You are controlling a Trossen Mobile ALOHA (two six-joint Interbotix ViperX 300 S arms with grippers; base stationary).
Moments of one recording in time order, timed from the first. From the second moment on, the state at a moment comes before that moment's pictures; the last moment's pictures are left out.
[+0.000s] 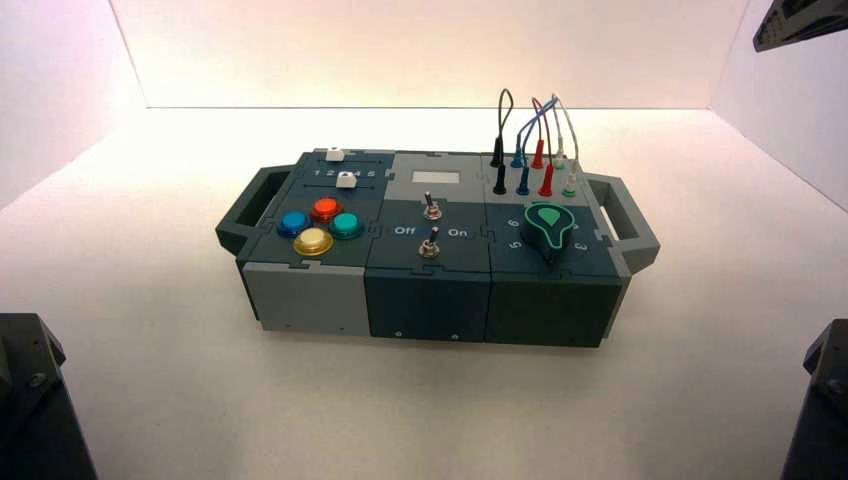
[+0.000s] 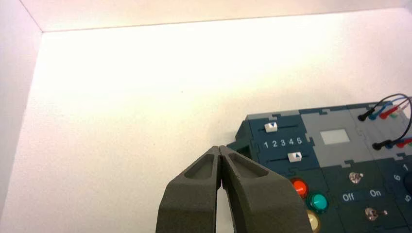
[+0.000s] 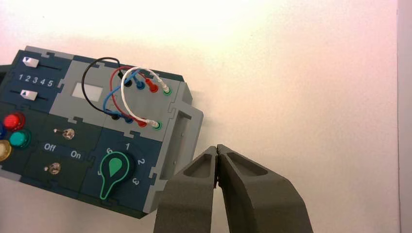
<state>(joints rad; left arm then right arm) -0.14 -0.98 1.10 -0.17 0.58 0.12 0.17 -0.97 1.07 0.06 0.77 0.01</state>
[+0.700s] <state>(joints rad) -0.16 -0.85 1.06 -0.16 0.60 0.15 0.18 -0.95 1.04 0.08 0.84 0.01</state>
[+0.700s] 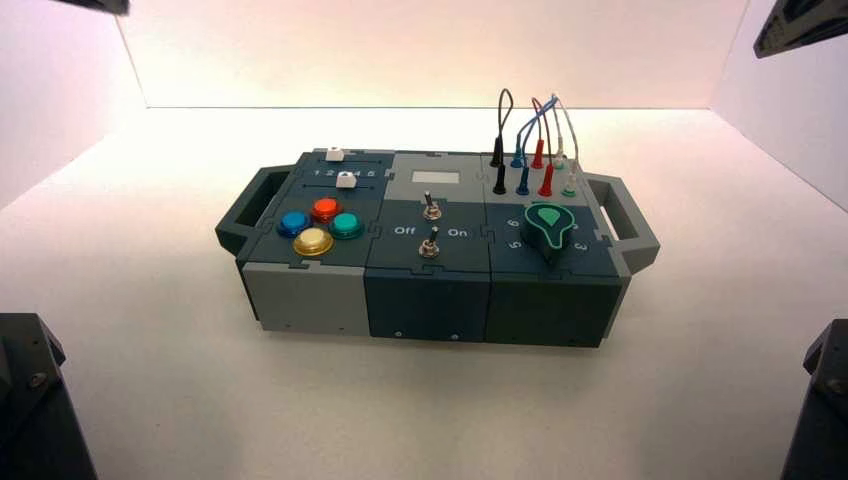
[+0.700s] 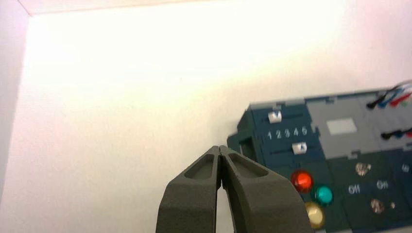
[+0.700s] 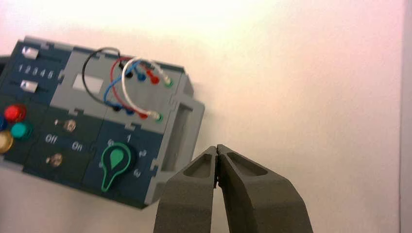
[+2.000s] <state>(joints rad) -0.37 -0.17 0.60 -0.14 0.62 0.20 0.50 -0.77 1.00 0.53 1.05 0.02</state>
